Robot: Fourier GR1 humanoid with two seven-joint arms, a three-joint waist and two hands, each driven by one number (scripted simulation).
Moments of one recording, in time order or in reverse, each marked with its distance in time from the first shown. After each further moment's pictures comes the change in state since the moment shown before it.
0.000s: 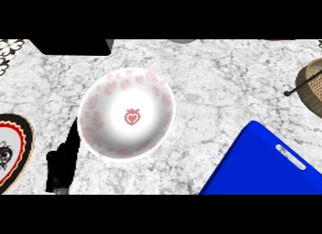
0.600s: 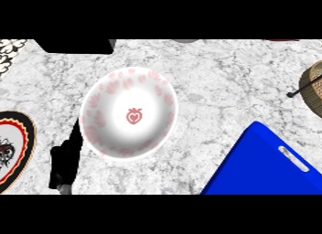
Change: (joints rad) left arm -0.022 -0.016 0.001 -0.002 -0.018 -0.009 0.040; right arm -0.304 -0.044 0.318 0.371 0.100 -0.094 -0.137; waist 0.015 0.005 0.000
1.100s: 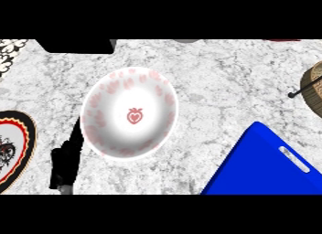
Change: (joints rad) left arm 0.003 -0.011 0.010 0.011 -0.011 -0.007 -0.031; right arm -0.225 0.108 0.203 0.278 0.162 -0.105 -0.092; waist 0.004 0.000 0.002
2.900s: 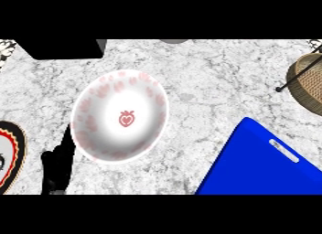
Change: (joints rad) left arm 0.045 -0.003 0.046 -0.032 -0.004 -0.001 0.028; right arm 0.031 -0.176 -0.572 0.515 -0.361 -0.177 -0.273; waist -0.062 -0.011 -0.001
